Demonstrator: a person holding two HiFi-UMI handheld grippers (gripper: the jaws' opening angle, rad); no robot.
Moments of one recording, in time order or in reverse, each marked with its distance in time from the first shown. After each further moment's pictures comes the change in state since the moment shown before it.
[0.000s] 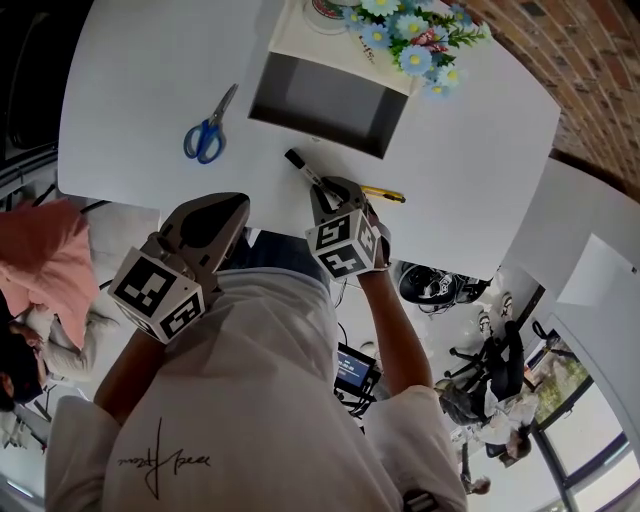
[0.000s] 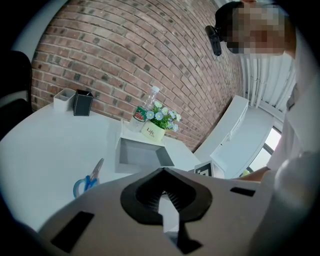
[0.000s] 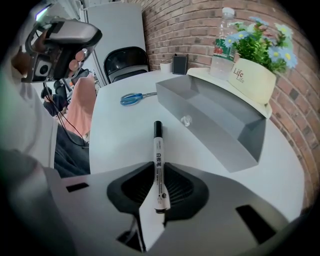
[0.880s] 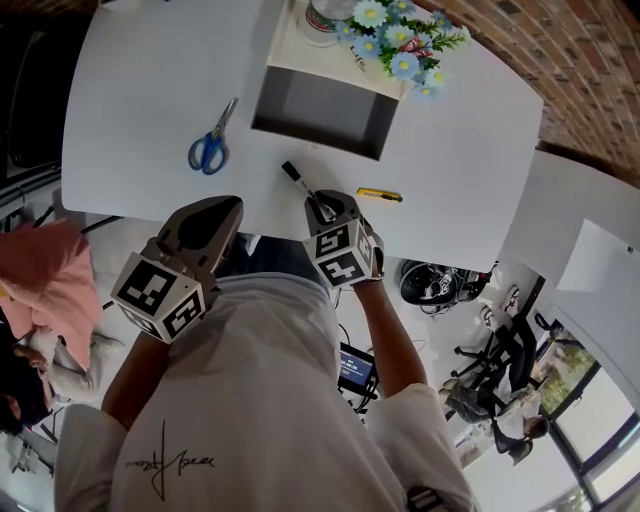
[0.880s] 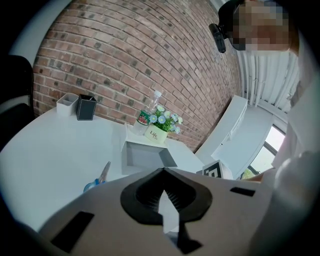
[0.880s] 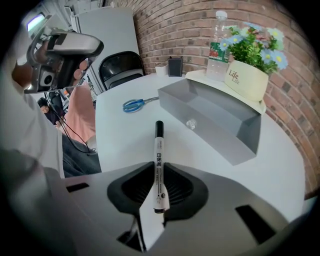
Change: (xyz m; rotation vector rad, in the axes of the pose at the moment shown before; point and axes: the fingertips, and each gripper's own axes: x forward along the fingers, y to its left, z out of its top) left arm -0.019 0.015 0.005 0.021 -0.014 0.010; right arm -0.013 0.022 0.009 0.090 -0.009 -0.005
